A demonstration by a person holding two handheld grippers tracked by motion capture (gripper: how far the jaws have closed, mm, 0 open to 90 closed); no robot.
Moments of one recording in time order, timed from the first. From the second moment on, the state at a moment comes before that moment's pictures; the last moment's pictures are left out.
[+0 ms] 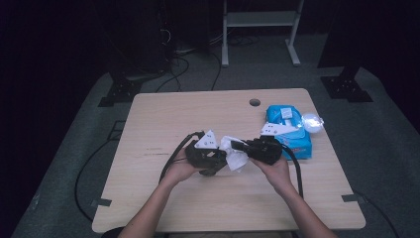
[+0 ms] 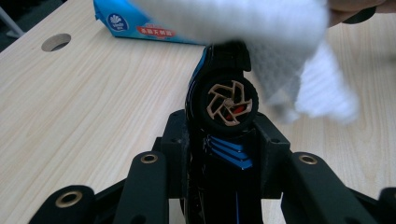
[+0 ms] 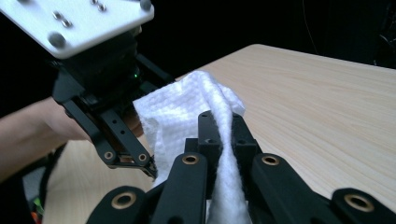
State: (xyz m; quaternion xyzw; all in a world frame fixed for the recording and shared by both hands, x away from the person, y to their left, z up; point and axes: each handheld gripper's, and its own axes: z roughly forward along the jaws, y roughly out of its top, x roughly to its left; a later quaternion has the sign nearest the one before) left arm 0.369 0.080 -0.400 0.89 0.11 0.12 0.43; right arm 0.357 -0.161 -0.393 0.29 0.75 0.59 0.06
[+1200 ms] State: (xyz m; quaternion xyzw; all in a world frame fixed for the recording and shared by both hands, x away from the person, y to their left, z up) left arm 0.370 0.088 -0.393 0.86 0.12 0.11 0.48; right arm 0.367 -0.179 -0.418 0.35 0.72 0.60 0.01
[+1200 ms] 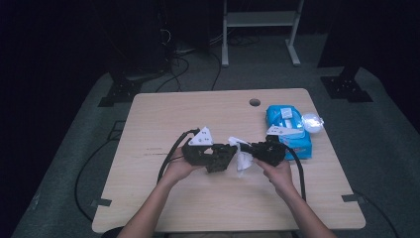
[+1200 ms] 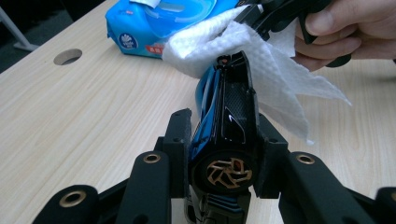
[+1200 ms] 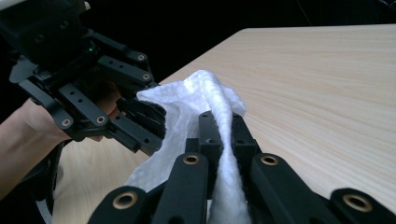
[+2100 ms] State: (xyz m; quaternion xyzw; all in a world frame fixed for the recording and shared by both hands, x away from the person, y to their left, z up) left arm 0.369 0.090 -0.393 0.88 0.12 0.10 0.44; right arm 0.359 -0.164 -0.405 0.32 0.72 0.61 0.01
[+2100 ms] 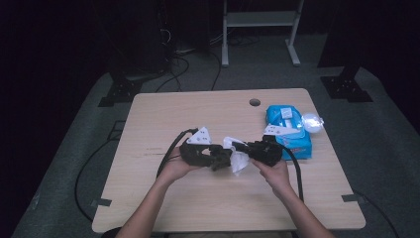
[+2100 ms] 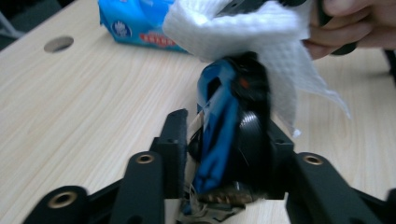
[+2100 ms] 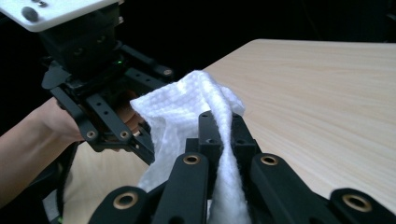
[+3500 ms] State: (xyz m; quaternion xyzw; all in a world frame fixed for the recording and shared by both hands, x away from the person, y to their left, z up) left arm 0.371 0.083 -0.404 0.87 0.12 0.09 0.46; right arm 0.357 -0.151 -0.406 0.31 0.75 0.59 0.02
